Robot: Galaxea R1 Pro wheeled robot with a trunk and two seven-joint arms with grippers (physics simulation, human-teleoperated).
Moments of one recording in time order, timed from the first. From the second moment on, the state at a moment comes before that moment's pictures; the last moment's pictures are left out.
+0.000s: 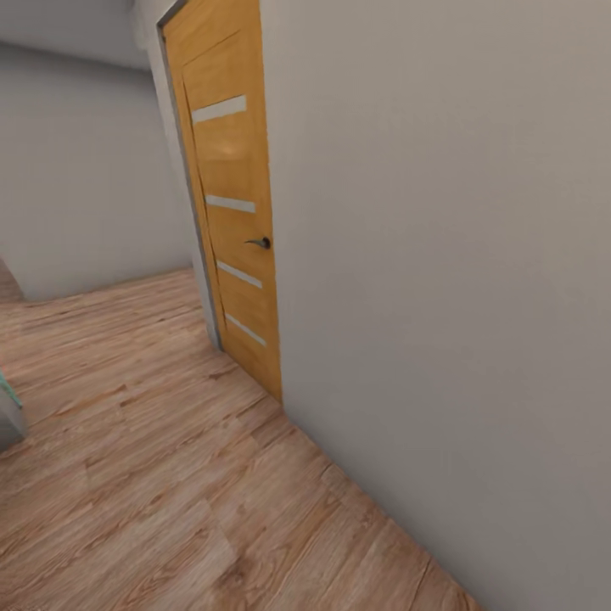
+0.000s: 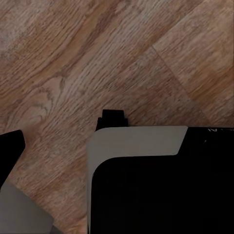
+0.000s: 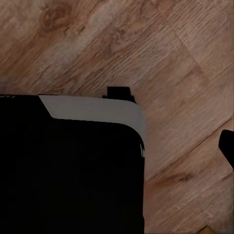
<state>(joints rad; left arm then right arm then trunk) -0.32 0.05 -0.02 -0.01 0.07 0.04 -0.05 -0.22 0.01 0.58 0.03 -0.55 -0.10 -0.03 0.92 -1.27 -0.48</state>
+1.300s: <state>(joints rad) -0.32 0.05 -0.02 -0.01 0.07 0.04 -0.05 -0.22 0.01 0.58 0.03 -0.55 -0.10 -0.03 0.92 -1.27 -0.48</state>
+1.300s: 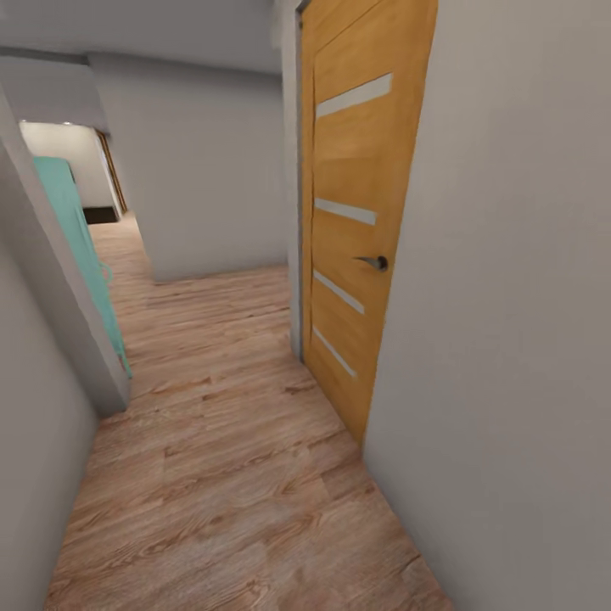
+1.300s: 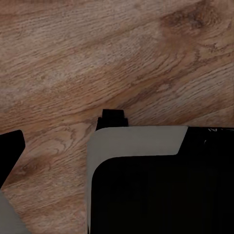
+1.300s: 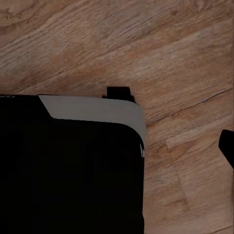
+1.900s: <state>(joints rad) -0.32 0.05 -0.02 -0.01 0.07 0.04 -0.05 -0.22 0.01 0.58 0.03 -0.55 -0.10 -0.03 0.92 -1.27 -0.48</state>
